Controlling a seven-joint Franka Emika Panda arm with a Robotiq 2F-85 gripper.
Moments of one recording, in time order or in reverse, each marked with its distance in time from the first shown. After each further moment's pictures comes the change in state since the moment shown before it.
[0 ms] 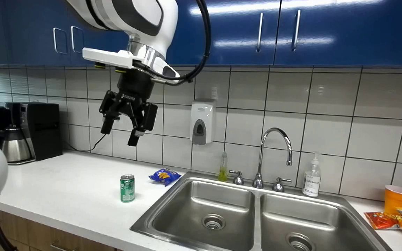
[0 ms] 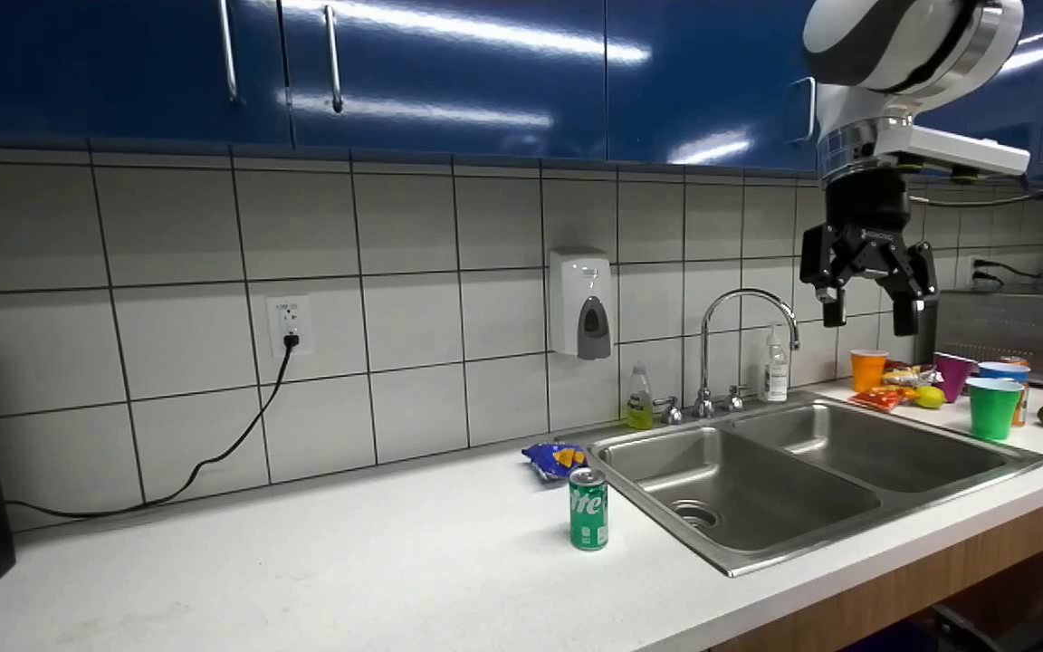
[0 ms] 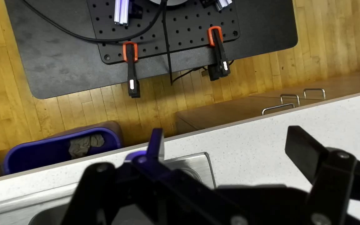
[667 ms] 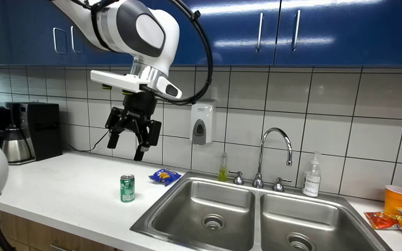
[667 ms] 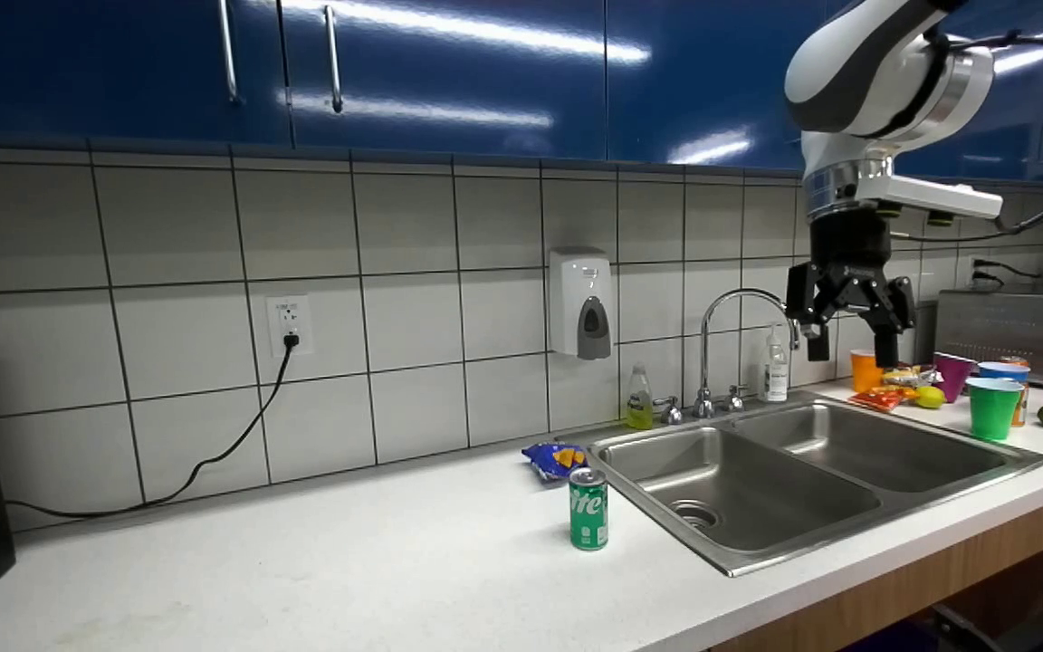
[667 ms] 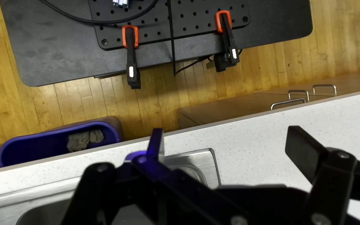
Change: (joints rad) arm 0.005 0.083 0.001 -0.050 0.001 0.138 -0.026
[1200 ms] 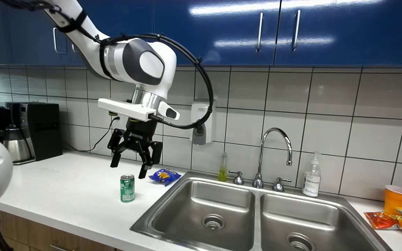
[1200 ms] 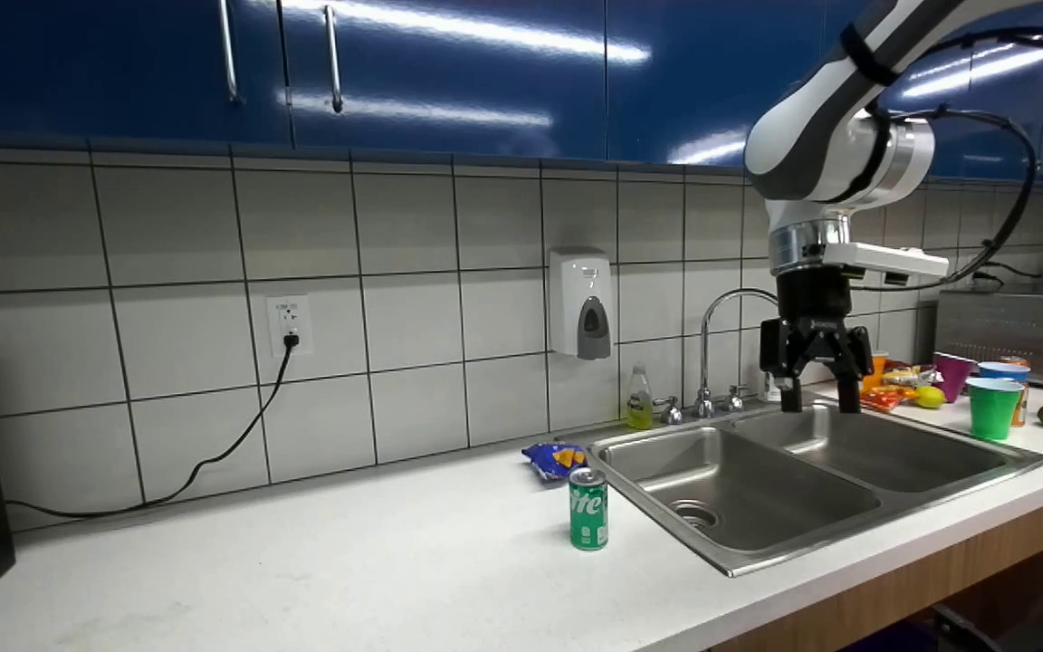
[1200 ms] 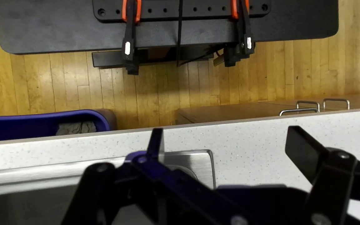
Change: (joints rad) arm 0.044 0.169 0.017 -0.029 0.009 0.179 -0.088
